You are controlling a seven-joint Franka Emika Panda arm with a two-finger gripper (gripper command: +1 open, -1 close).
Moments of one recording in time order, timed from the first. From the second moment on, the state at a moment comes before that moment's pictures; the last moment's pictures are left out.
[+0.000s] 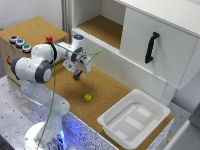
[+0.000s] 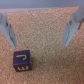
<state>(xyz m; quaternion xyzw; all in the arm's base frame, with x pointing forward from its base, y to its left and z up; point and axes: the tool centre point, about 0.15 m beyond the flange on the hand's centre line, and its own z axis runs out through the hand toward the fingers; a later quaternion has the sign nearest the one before) 0.374 0.118 0.279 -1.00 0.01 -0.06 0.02</state>
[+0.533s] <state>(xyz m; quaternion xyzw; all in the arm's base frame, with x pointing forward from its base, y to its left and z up) 0.369 0.140 0.273 -1.00 0.00 -0.05 0.03</state>
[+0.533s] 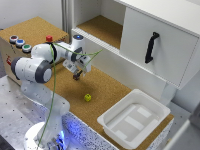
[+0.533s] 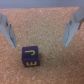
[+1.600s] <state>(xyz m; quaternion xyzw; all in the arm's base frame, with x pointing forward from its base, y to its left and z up) 0.391 0.156 0.209 -1.00 -0.01 -0.07 0.02</state>
